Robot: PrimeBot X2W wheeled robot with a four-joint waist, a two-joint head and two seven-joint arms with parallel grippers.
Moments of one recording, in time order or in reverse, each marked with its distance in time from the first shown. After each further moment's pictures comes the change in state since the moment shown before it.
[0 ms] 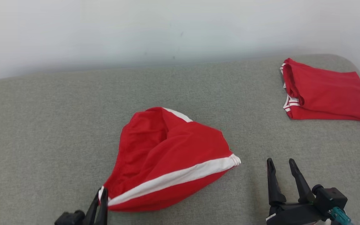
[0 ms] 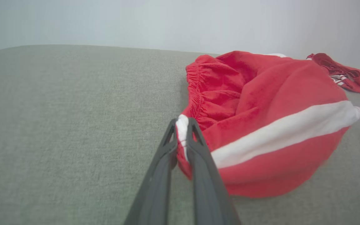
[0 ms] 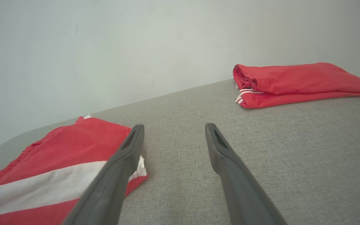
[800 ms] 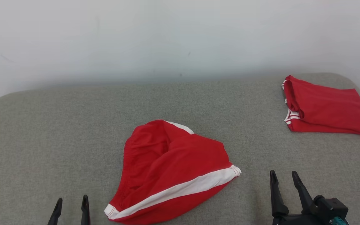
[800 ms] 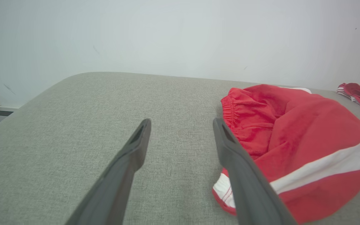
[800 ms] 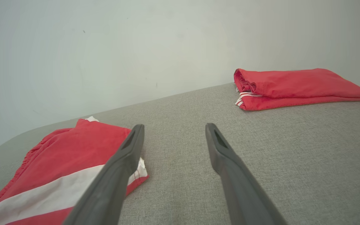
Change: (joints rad) left arm 0.145 -0.042 0.221 -0.127 0.108 -0.030 -0.001; right arm 0.046 0.000 -0.016 0.019 -0.016 0.000 0.000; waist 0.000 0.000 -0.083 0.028
